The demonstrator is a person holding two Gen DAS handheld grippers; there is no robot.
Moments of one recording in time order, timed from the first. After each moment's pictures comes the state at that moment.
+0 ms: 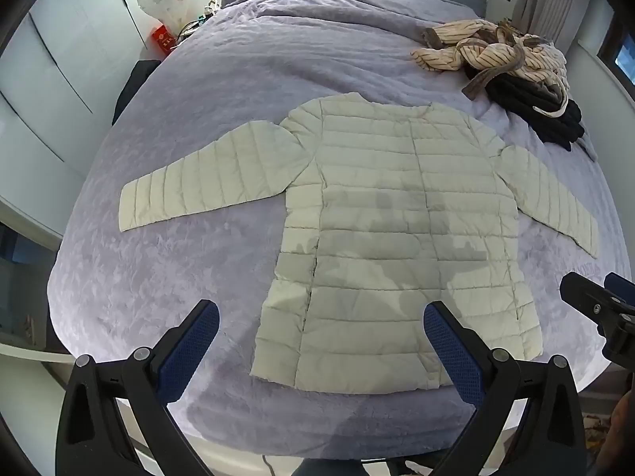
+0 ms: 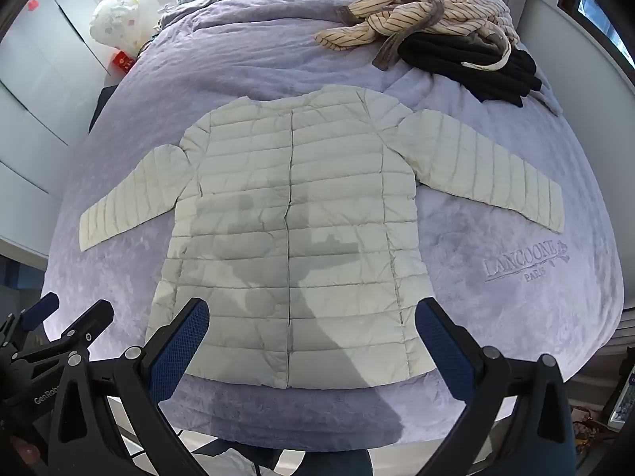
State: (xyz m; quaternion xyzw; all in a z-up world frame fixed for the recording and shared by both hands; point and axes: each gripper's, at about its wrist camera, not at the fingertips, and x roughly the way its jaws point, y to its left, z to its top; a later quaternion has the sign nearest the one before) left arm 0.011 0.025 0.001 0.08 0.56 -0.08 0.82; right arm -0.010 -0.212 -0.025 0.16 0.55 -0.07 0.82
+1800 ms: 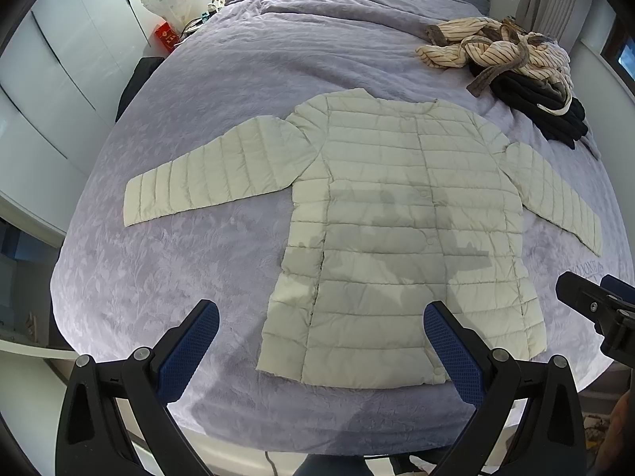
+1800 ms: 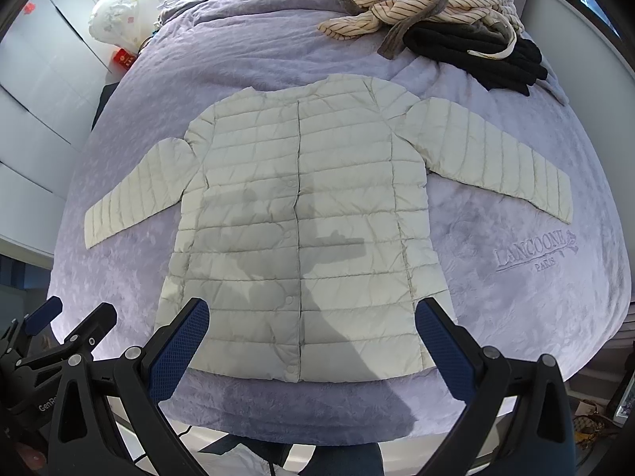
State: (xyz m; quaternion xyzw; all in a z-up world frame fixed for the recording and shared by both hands) left arm 0.013 0.031 0.000 0.08 0.57 -0.08 0.82; right arm -0.006 -0.204 -0.034 0.17 0.54 -0.07 0.82
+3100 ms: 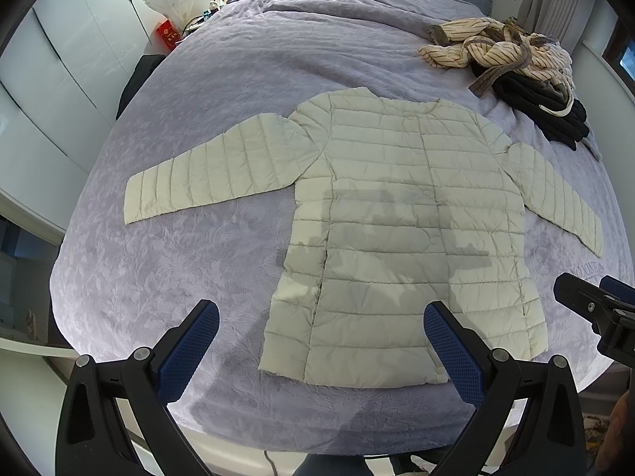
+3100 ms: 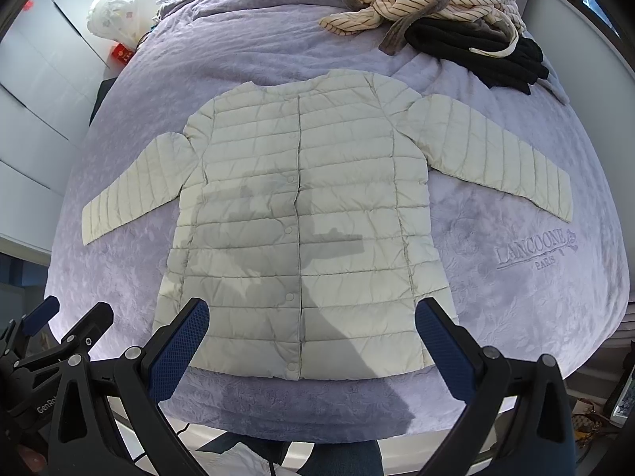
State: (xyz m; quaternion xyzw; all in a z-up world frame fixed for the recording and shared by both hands) left arm 0.011 0.036 -0.001 0.08 0.57 -0.08 0.82; right arm -0.006 -0.200 -0.036 0.20 0.55 -0.05 0.81
